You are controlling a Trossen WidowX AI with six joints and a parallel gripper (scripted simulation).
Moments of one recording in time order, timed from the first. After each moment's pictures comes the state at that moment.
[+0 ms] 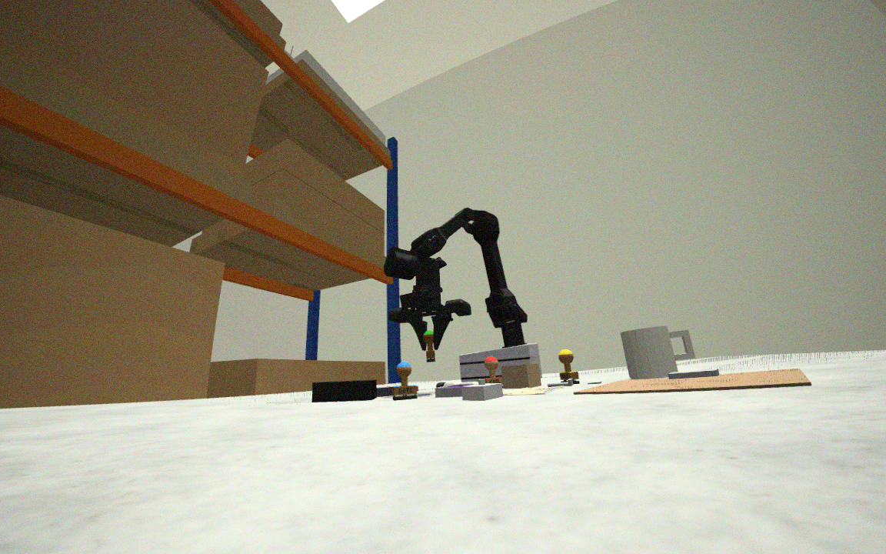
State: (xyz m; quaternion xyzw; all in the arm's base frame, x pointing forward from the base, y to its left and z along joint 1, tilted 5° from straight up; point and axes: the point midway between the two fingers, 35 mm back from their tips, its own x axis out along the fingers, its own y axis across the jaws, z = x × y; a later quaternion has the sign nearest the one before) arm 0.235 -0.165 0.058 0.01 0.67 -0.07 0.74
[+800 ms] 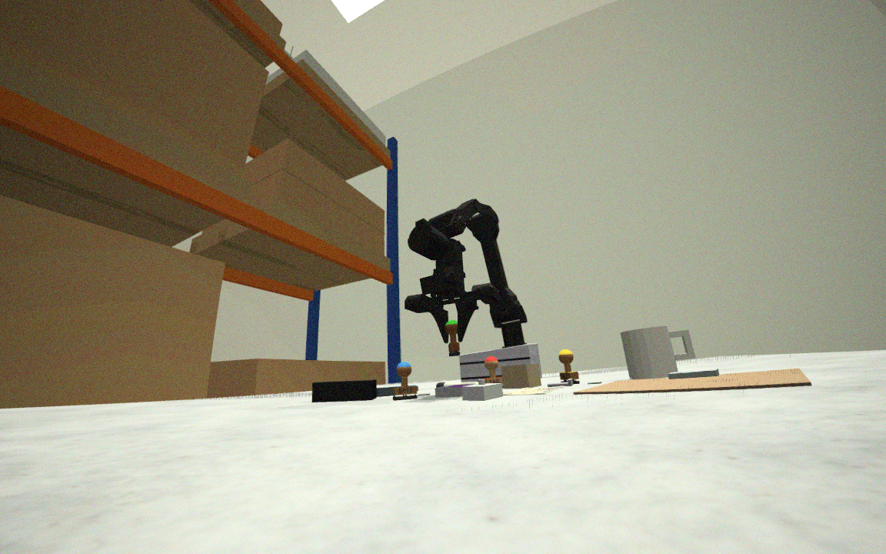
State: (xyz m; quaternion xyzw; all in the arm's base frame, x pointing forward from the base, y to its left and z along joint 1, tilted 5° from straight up) arm 0.303 -0.090 0.064 0.01 0.67 -0.07 0.74
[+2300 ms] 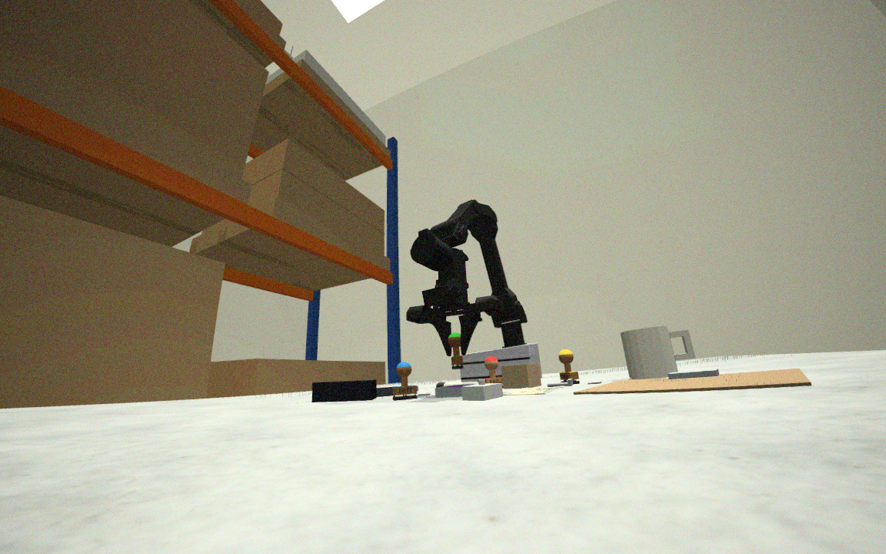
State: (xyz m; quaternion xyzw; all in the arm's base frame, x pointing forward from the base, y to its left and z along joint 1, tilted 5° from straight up) arm 0.311 -0.086 0.039 0.01 0.67 -0.07 0.74
